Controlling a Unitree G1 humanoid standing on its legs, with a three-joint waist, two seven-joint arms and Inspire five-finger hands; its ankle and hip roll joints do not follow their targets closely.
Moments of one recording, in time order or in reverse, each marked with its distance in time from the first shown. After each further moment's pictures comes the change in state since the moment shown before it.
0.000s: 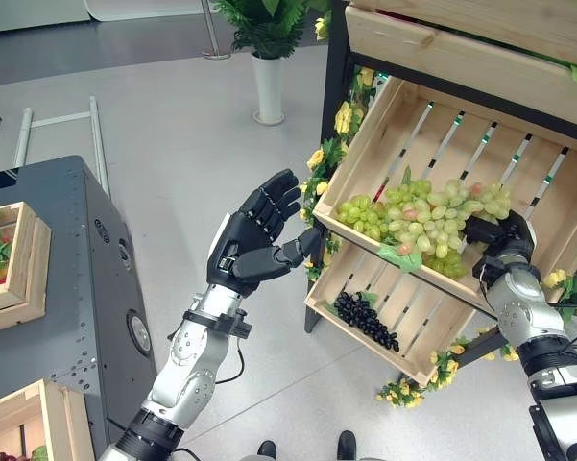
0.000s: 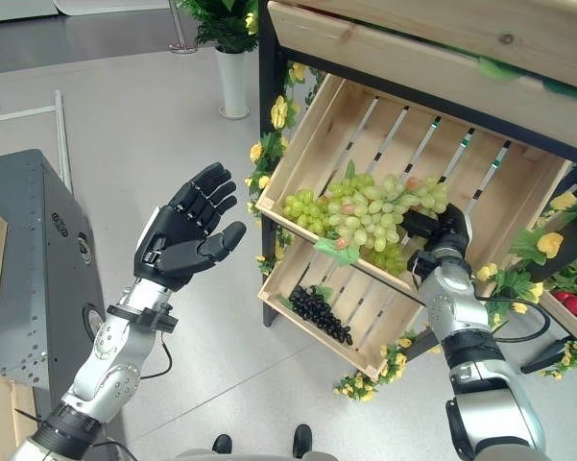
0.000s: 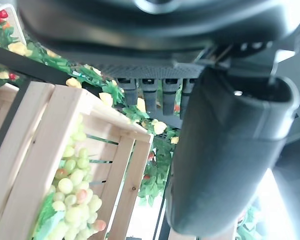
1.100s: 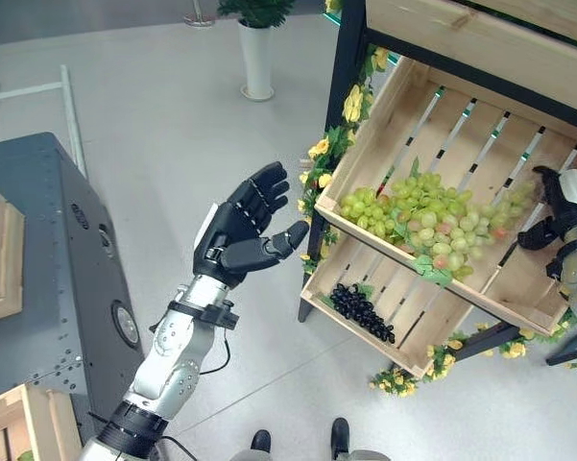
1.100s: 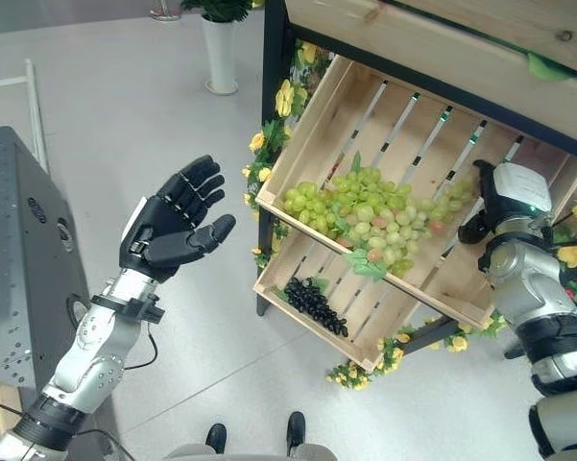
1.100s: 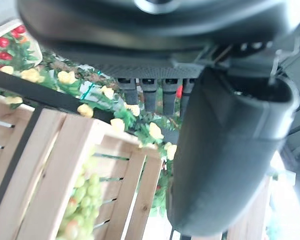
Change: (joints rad) left arm -0.023 0.077 0.085 -0.010 -0.017 0.049 0.002; right arm 0.021 -0.427 0.206 -0.215 -1.049 0.261 0.258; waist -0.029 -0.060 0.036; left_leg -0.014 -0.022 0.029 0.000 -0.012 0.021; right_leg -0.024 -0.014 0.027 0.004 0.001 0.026
